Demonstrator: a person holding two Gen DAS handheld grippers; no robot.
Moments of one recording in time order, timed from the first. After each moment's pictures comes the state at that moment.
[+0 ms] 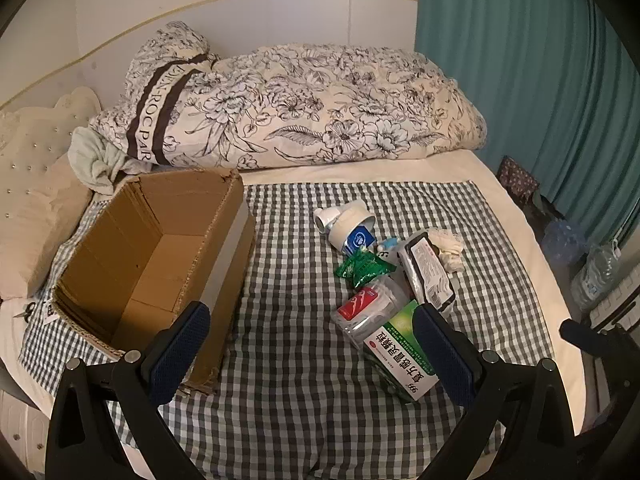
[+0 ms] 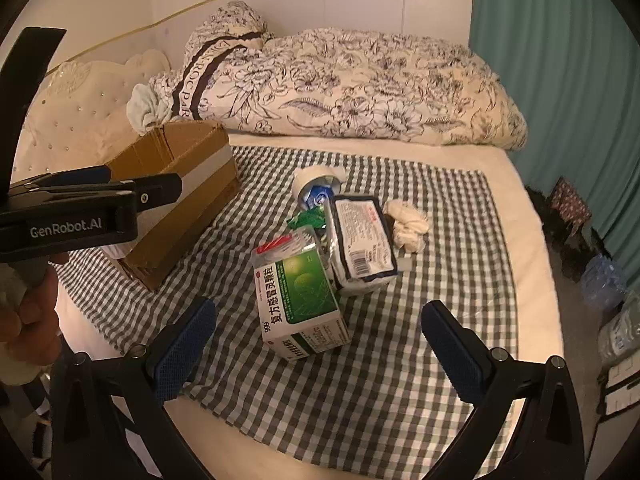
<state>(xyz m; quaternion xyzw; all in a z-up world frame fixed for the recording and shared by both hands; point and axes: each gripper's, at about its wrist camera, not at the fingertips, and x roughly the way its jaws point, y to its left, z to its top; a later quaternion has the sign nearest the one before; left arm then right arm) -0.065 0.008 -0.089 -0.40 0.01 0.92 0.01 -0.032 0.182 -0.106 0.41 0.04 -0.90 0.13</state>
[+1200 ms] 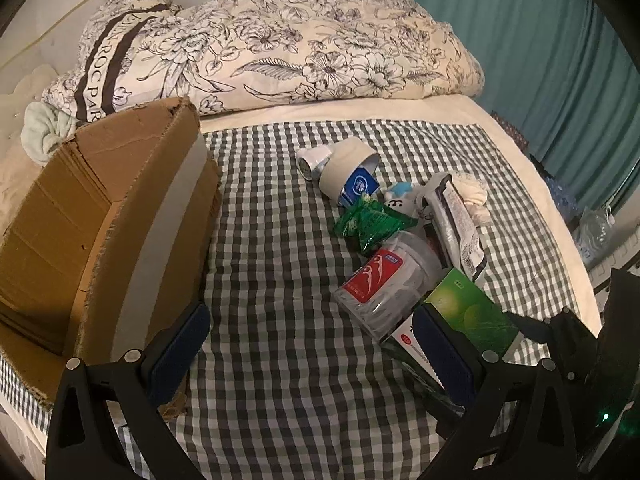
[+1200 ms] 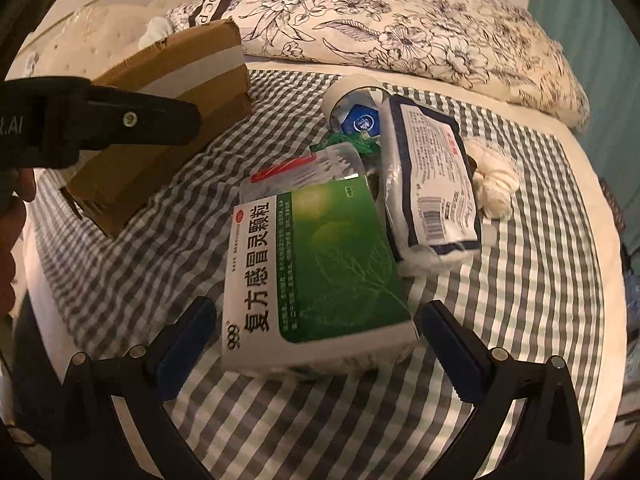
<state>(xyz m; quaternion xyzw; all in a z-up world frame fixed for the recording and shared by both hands) -0.125 0.004 -0.179 -0.48 0.02 0.88 0.06 -0.095 0.150 -0.222 0.46 0.10 -0.86 0.18</state>
